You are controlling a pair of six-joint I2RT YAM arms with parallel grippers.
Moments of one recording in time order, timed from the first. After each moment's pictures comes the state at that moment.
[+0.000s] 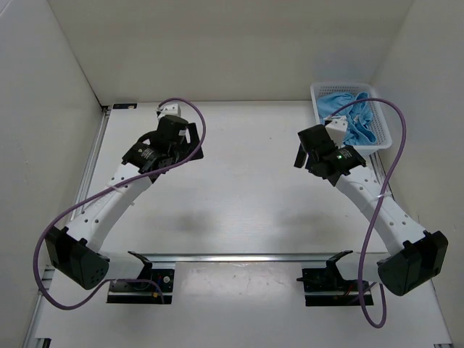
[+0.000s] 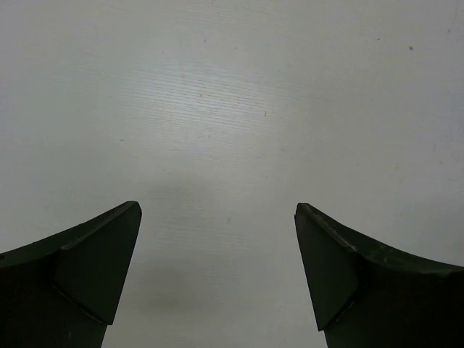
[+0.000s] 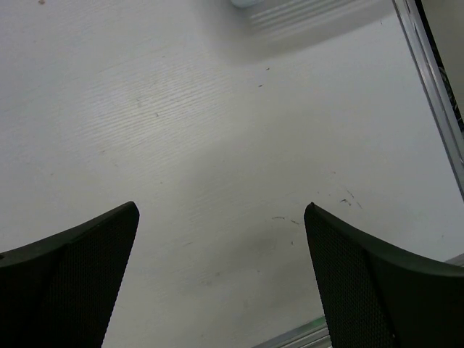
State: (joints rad) left arm -0.53 1.32 1.33 -0.74 -0.37 -0.52; right arm 0.50 1.26 1.24 -0.93 0.61 0.62
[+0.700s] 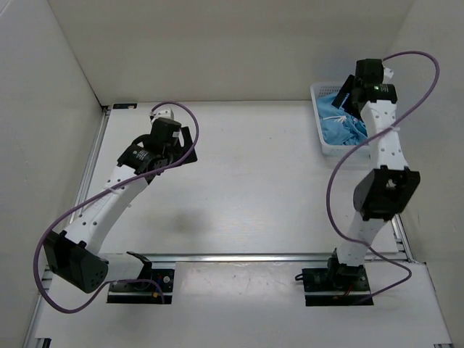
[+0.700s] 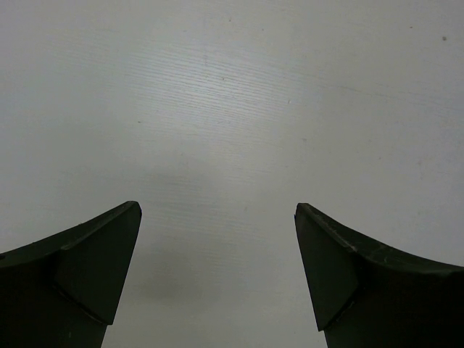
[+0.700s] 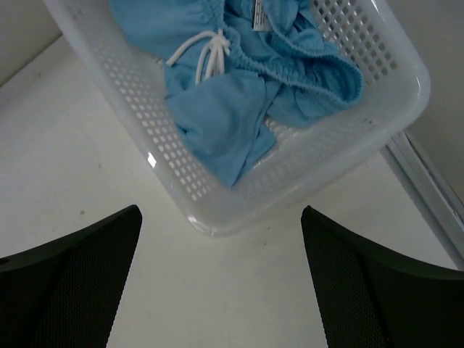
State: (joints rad) left arm -0.47 1.28 1.29 -0.77 -0.33 -0.54; right arm -0.01 1.82 1.95 -0.94 0.30 0.45
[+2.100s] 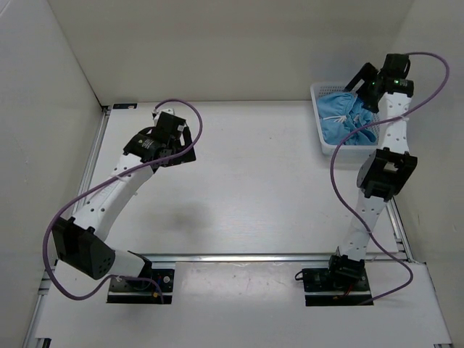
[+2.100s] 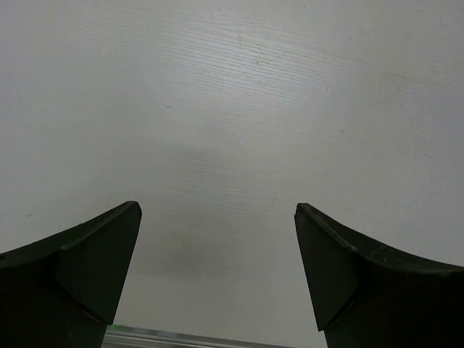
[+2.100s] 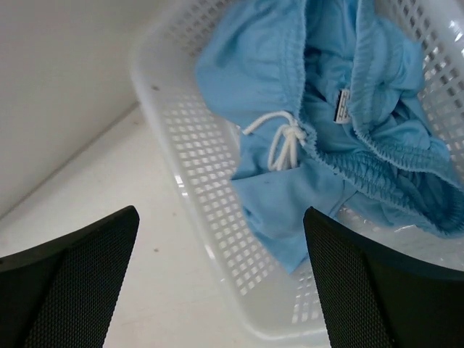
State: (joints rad) left arm -0.46 1.39 1.39 -0.90 -0.37 -0.52; right arm -0.23 2.21 2.41 -0.86 -0.16 0.47
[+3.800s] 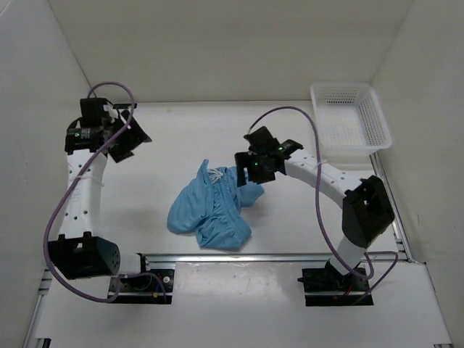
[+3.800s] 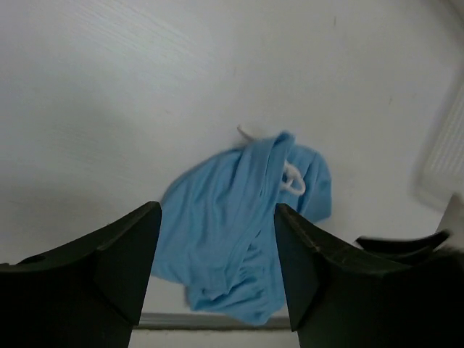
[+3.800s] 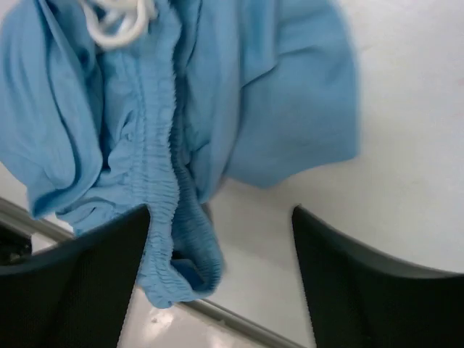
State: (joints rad) left arm 0.12 1.37 1.56 -1.00 0.14 -0.53; right arm 0.72 1.71 1.36 -0.69 -0.10 0.42
